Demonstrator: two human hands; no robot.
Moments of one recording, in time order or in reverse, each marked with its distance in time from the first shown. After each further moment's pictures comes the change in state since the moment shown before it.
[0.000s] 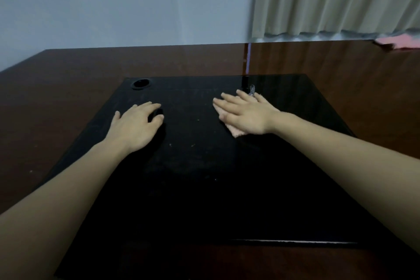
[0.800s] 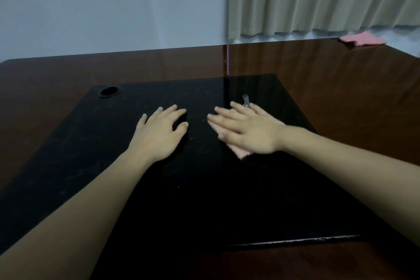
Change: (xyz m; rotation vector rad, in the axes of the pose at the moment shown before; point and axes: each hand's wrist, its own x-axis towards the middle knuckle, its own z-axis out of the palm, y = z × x) left_hand -0.002 0.102 0.040 -0.015 -0.031 0.203; right_hand -0.069 0.042 0.006 -0.035 -0.014 -0.047
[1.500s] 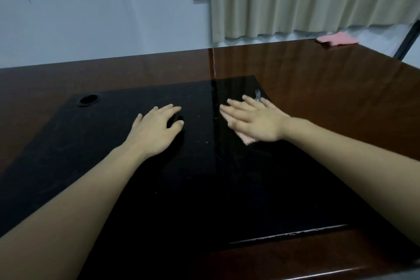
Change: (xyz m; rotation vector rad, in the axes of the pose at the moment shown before) left_hand 0.016 0.032 -0.001 -0.041 -0.029 0.053; right_hand -0.022 0.060 -0.002 0.028 0.024 0.161
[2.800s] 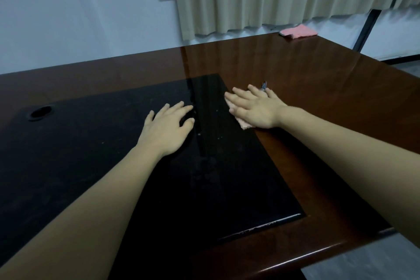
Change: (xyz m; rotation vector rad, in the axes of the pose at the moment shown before) left_hand 0.028 0.087 0.043 0.045 -0.048 0.151; right_hand -0.024 0.079 0.000 0.040 0.018 0.209
